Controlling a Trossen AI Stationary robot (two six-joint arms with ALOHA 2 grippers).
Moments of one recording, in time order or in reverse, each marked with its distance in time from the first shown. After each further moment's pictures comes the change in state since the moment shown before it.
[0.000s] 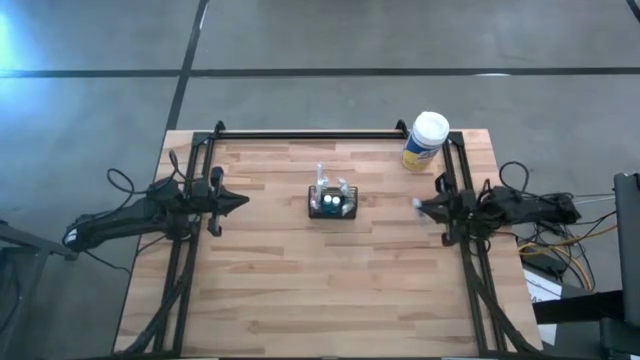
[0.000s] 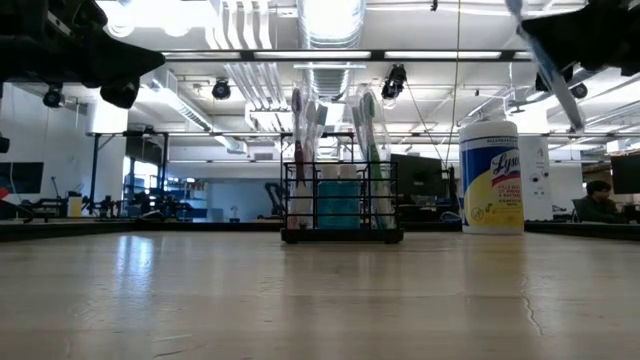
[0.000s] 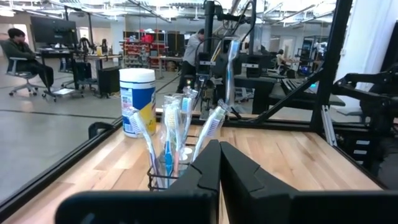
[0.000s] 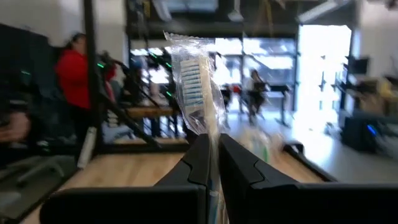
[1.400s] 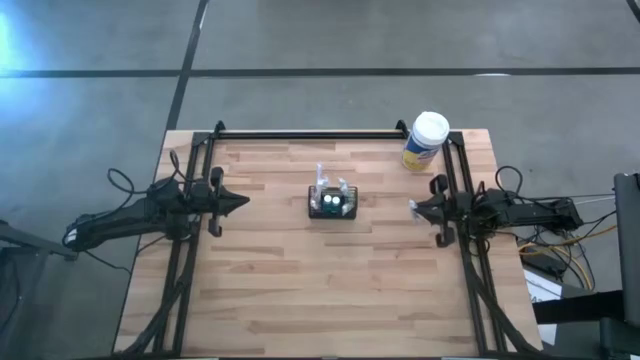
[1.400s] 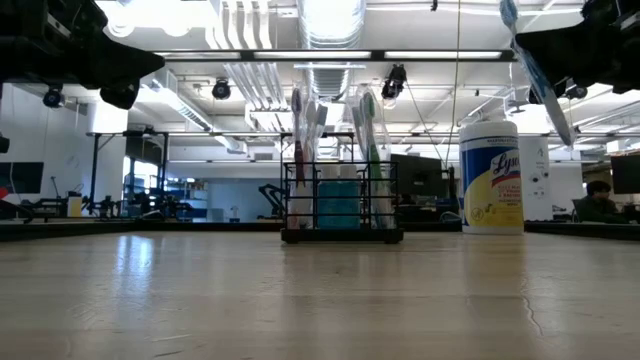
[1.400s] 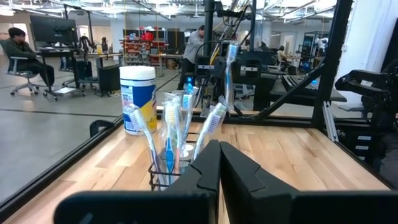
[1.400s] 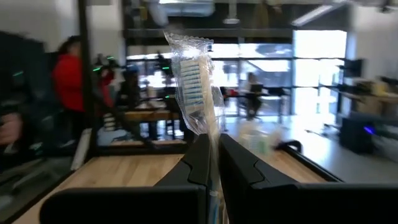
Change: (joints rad) left arm 0.000 0.000 0.000 -0.012 0.000 0.014; right arm -0.077 0.002 -0.102 0.140 -0.086 0.007
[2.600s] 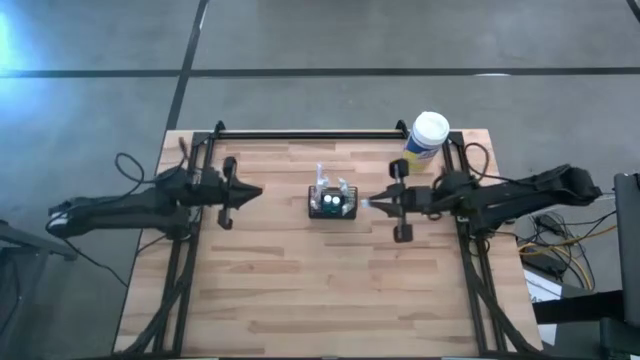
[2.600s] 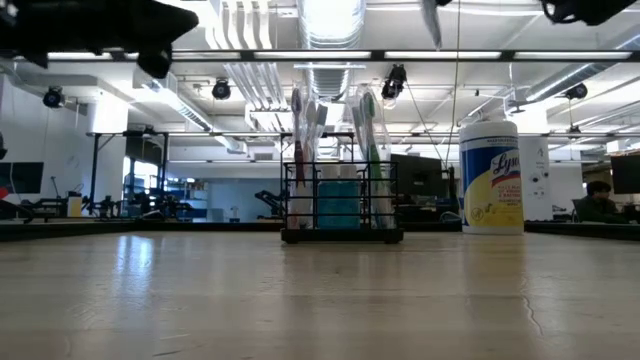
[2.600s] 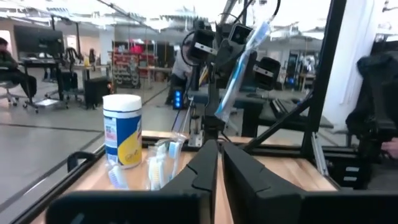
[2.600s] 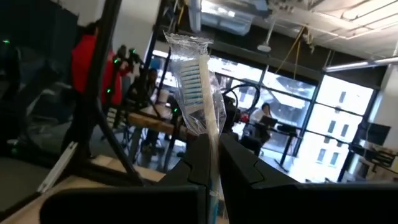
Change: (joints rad) left arm -0.014 0.410 0.161 0.330 0.035 -0.048; right arm -0.015 1.042 0.586 0.484 -0.143 -0.268
